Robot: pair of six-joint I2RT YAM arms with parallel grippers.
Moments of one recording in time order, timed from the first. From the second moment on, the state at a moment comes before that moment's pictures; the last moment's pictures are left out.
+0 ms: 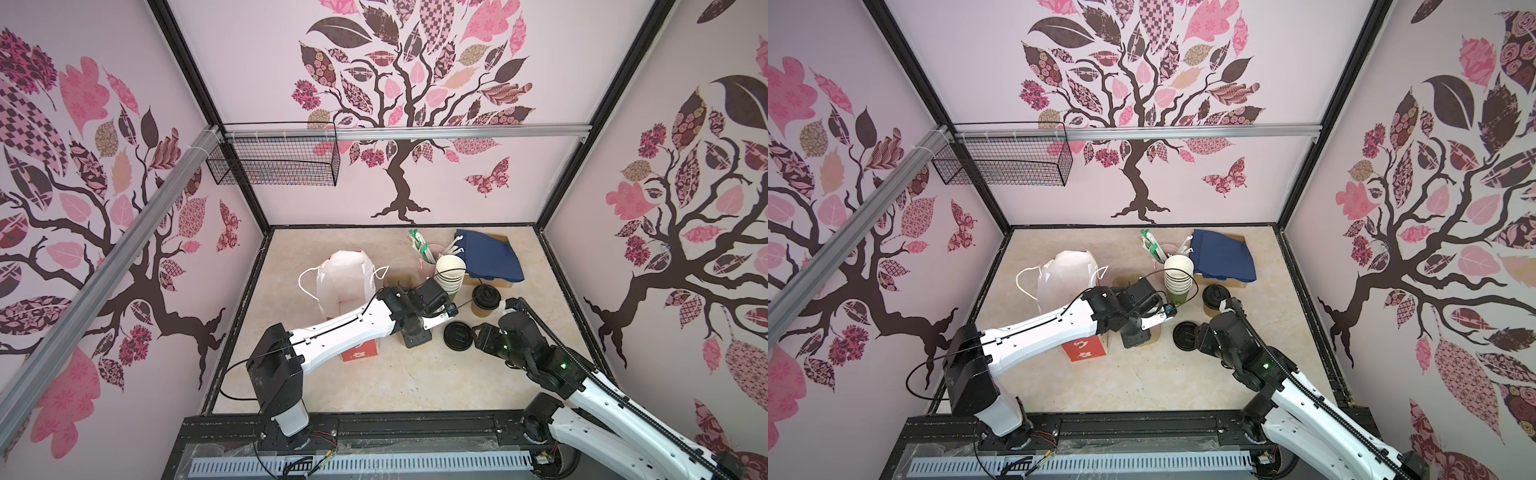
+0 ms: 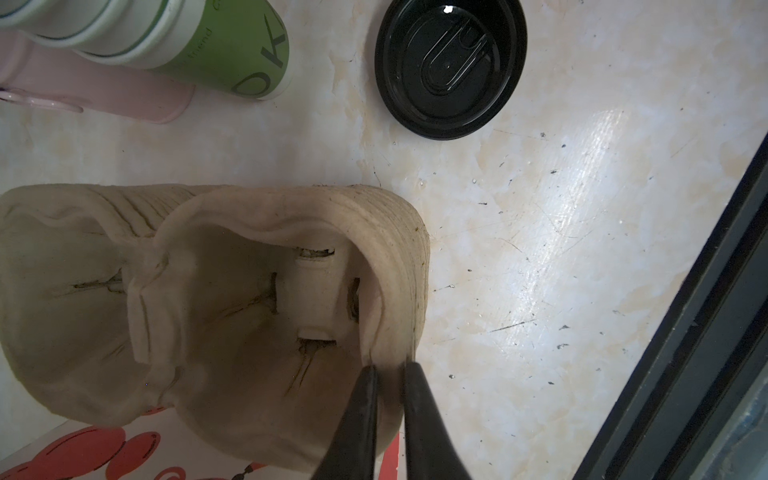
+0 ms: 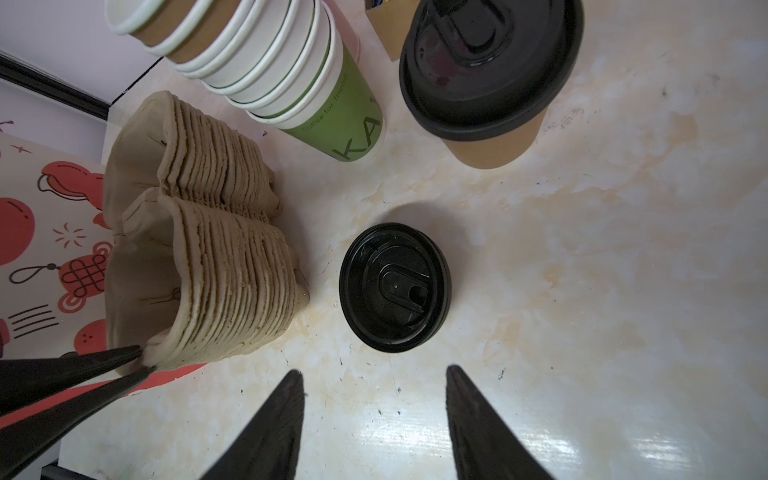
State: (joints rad) left arm -1.00 1.68 1.45 -0.97 -0.12 0.32; right arm 0.66 0.69 0.58 -0.64 0.18 0.88
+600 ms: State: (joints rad) left arm -1.00 1.66 1.47 -0.96 -0.16 0.32; right arm 0.66 0.69 0.58 -0.65 0.18 0.88
